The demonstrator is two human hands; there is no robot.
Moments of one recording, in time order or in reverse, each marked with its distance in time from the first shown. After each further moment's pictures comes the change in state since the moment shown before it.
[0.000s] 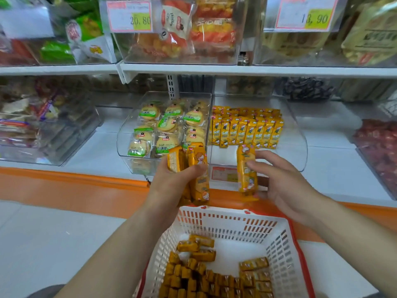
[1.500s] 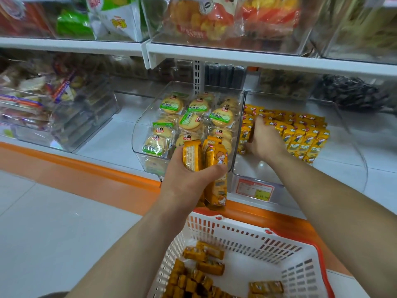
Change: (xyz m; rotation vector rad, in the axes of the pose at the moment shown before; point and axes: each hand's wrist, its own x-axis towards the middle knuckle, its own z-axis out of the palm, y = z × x) left_hand 0.039 -0.001 -0.021 0.112 0.062 0.130; right_hand 0.243 0.023 0.016 -1.427 0.321 -0.372
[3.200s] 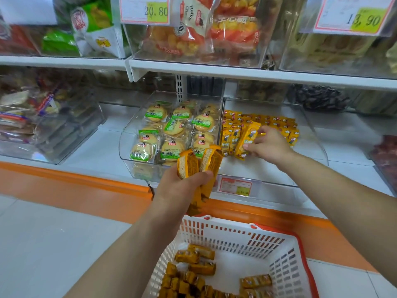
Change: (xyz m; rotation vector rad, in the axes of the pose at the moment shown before) left_hand -0.028 0.014 0.013 0.054 -0.072 -0.141; right_hand -0.050 0.024 -0.070 0.689 -0.183 0.247
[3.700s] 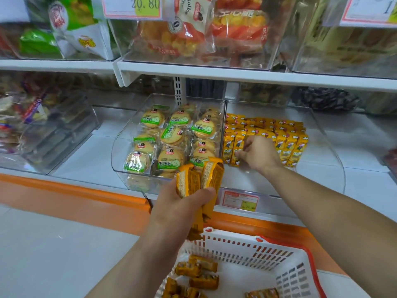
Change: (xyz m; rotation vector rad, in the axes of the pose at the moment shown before) left_hand 0.011 -0.006 -0.001 0.010 0.028 -0.005; right_hand 0.049 0.024 0.042 -0.434 0.155 -0.101
